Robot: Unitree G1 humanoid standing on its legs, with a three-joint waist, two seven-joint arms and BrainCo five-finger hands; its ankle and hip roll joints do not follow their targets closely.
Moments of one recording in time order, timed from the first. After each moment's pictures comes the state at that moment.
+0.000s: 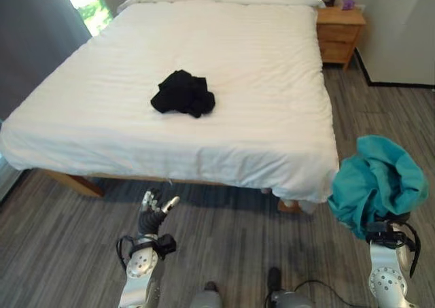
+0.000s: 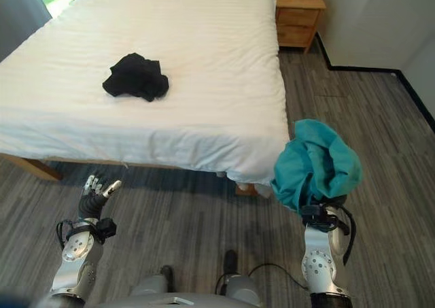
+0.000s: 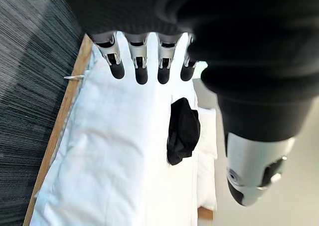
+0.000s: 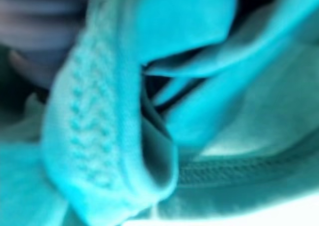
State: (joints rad) left arm 0.11 0.24 0.06 0.24 -0.35 -0.19 0.17; right arm 0.14 -0.24 -0.15 -0.02 0.96 -0.27 -0.04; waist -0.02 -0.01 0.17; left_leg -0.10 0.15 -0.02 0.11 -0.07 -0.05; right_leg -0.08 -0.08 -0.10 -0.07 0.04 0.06
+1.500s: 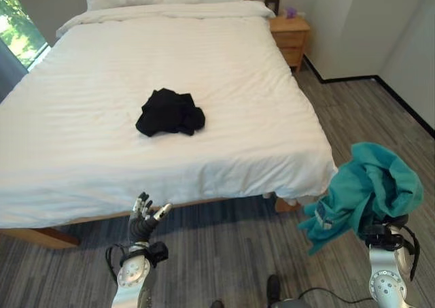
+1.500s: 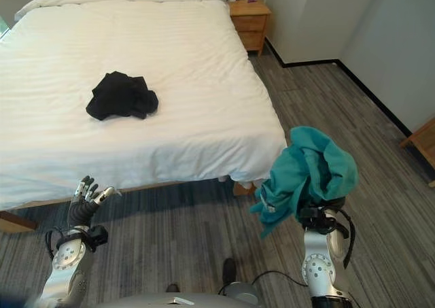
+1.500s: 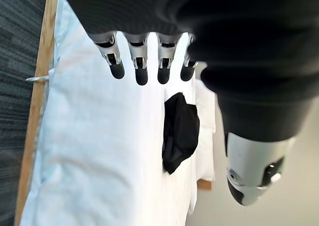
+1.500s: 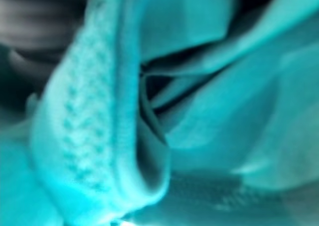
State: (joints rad) left arm 0.19 0.28 0.13 0.20 -0.34 -0.18 0.19; right arm 0.16 -0.27 -0.16 0.03 0.88 -0.25 -0.09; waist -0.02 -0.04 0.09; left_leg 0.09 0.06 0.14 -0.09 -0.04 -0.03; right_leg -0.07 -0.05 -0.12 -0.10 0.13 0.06
